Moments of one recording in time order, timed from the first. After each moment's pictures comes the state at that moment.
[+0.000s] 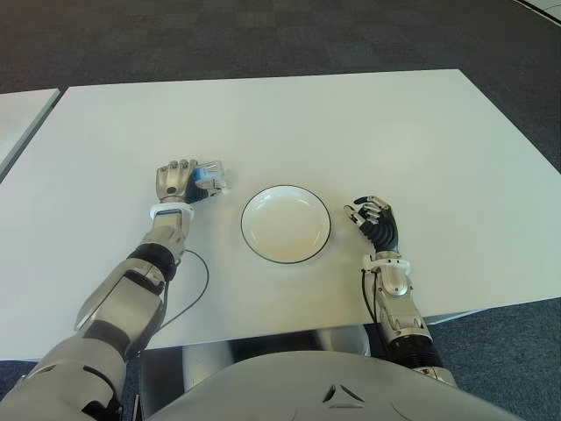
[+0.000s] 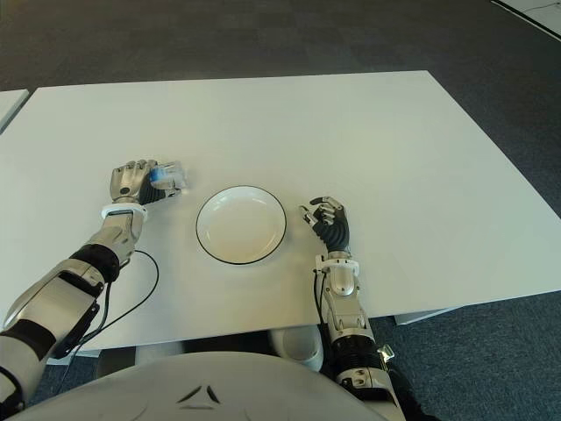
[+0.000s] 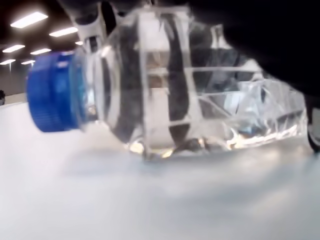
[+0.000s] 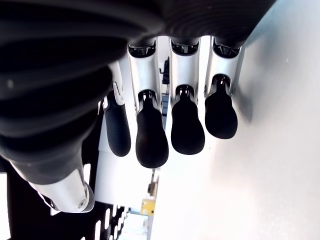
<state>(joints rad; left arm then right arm) -0.50 0.39 -0.50 1.06 0.76 0.12 0.55 0.06 -0.04 -0.02 0.34 -0.14 -0.32 -0.16</state>
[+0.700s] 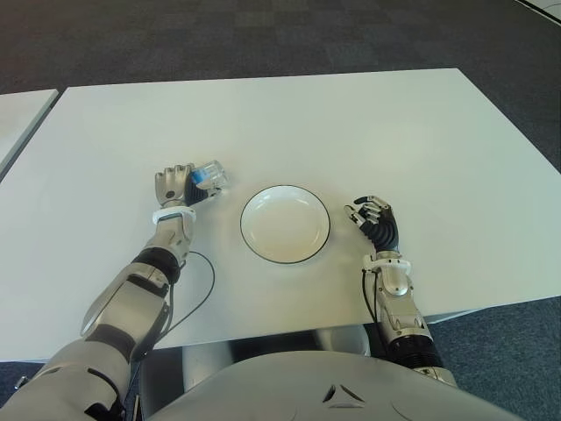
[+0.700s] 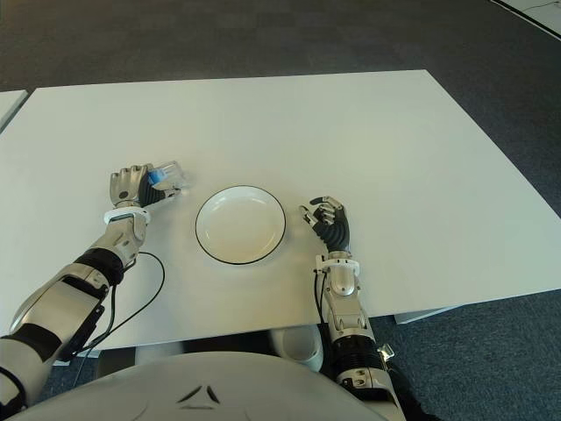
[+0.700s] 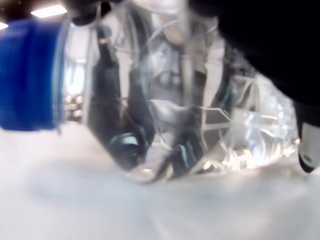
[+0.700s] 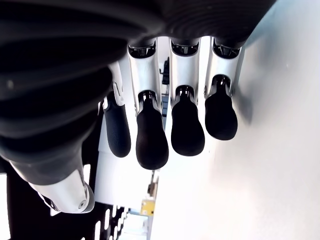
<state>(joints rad) -0.48 0.35 -0.42 1.07 0.68 0.10 0.61 0.06 -0.04 -0.02 0.34 -0.14 -0.31 -0.16</state>
